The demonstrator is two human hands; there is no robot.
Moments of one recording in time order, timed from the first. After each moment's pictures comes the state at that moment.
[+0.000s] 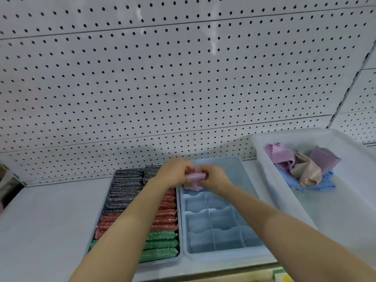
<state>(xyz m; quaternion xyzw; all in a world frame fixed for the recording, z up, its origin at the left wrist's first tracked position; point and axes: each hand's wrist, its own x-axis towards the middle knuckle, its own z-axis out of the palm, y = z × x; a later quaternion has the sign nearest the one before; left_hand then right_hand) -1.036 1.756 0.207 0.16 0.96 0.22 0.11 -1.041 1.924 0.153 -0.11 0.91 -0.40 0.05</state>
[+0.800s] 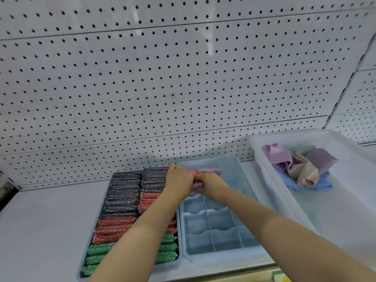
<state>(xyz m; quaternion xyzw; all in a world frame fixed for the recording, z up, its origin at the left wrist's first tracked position) -1.033 1.784 0.173 0.15 0.98 -0.15 0.03 -1.038 1.917 0.153 -0.20 0.94 -0.24 0.10</state>
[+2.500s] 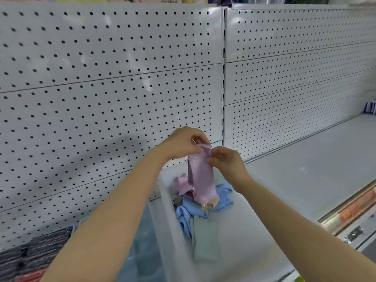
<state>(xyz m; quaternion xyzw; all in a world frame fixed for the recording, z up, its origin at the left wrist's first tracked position) -1.067 2.076 0.372 0.40 0.86 0.31 0.04 -0.993 2.232 0.284 0.02 0.77 -0.61 -0.20</state>
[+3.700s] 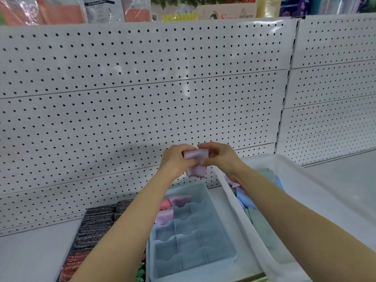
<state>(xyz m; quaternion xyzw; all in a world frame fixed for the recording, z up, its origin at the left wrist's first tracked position) -1.012 1.872 0.334 0.15 0.88 0.45 -0.09 -1.000 2.043 0.321 -0.08 0.76 -0.65 -0.06</state>
